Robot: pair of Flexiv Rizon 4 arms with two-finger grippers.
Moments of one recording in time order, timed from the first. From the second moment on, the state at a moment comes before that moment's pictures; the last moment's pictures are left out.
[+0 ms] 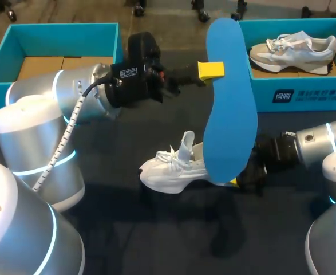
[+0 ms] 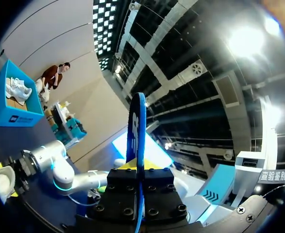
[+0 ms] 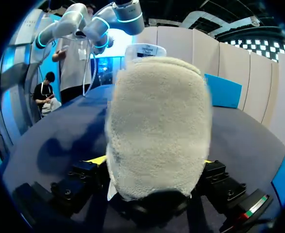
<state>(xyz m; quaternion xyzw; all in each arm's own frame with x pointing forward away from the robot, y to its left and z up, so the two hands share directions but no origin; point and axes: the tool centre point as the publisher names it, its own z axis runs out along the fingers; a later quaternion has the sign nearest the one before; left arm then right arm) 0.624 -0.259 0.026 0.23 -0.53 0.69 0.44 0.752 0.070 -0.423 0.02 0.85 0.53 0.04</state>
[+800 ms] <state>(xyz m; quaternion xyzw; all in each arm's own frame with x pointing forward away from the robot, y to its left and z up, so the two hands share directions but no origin) 0.624 -0.259 0.025 0.23 -0.53 0.69 0.44 0.756 0.049 -0.366 0.01 0.90 0.43 0.04</state>
